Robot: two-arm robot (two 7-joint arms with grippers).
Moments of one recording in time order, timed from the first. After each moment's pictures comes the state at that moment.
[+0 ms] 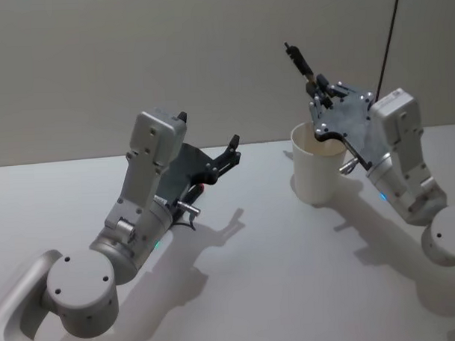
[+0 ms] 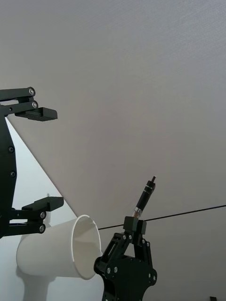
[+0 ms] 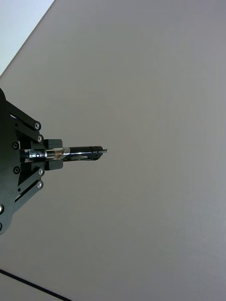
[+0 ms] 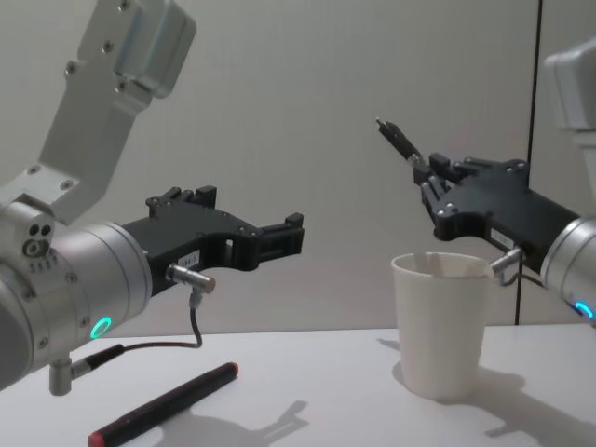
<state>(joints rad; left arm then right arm) -0.24 0.38 0.45 -1.63 -0.20 0.01 -0.01 0.42 0.11 -0.26 -1.14 -0.13 -0.50 0.21</state>
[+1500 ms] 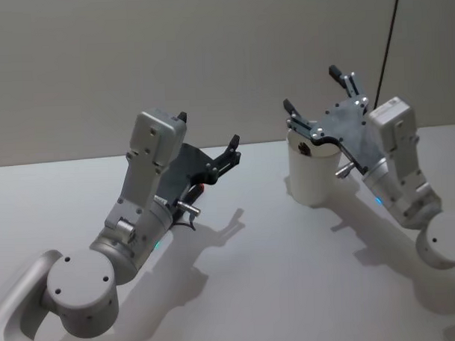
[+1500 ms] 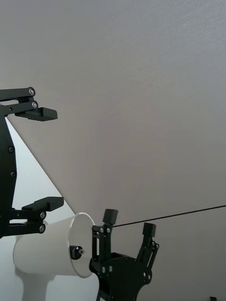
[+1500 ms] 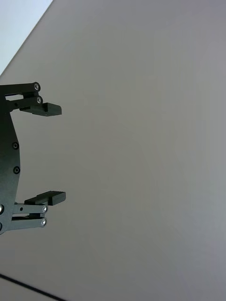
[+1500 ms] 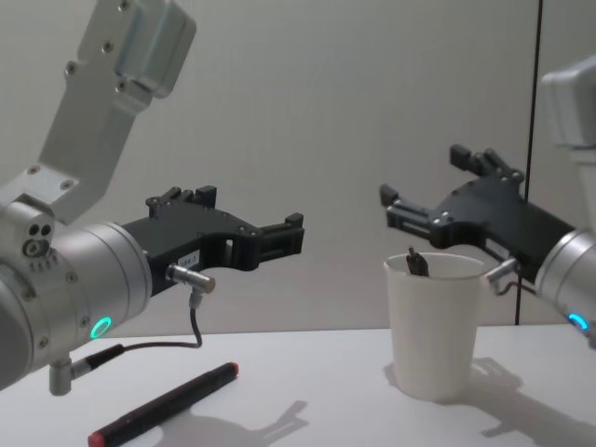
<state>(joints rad) -0.24 0.38 0.45 -1.63 -0.20 0.01 -0.01 0.44 0.10 -0.26 -1.07 -0.13 -0.56 0.21</state>
